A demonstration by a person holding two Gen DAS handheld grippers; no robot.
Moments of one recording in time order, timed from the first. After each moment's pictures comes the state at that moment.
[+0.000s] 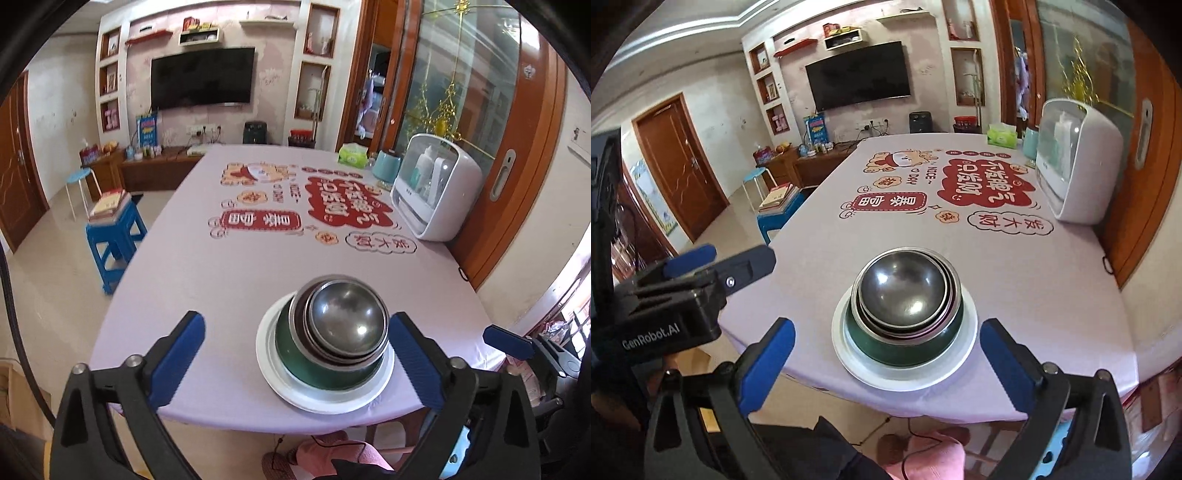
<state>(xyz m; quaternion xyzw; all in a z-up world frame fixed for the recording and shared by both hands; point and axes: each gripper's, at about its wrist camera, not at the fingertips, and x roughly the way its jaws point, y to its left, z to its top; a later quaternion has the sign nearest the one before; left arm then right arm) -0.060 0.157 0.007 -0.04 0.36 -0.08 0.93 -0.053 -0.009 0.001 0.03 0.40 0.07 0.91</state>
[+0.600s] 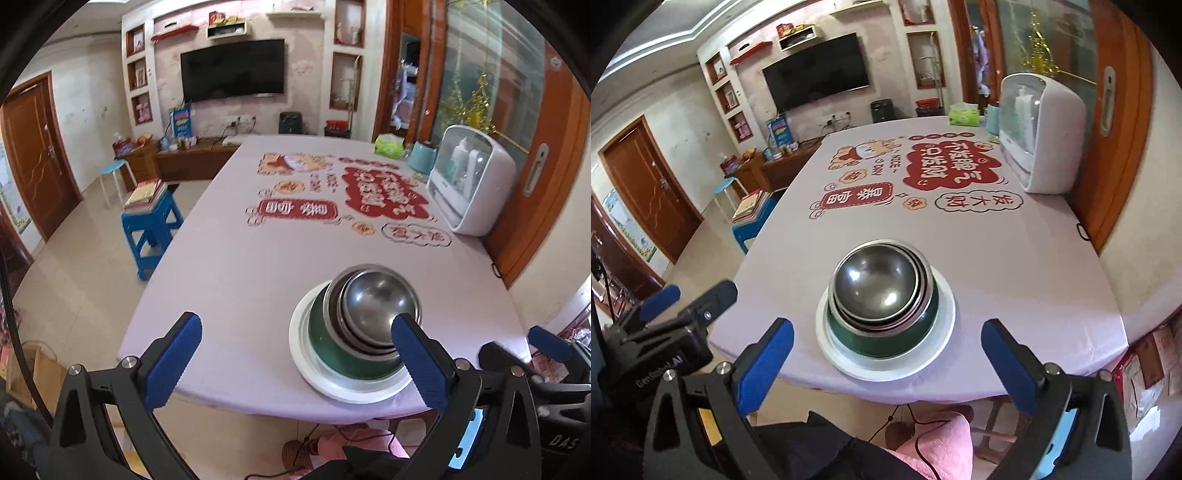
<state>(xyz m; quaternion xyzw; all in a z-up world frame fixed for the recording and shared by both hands) -0.060 0.158 0.004 -0.02 0.39 0.00 0.92 -0.053 -0.028 0.006 0.08 0.43 0.00 0.90</state>
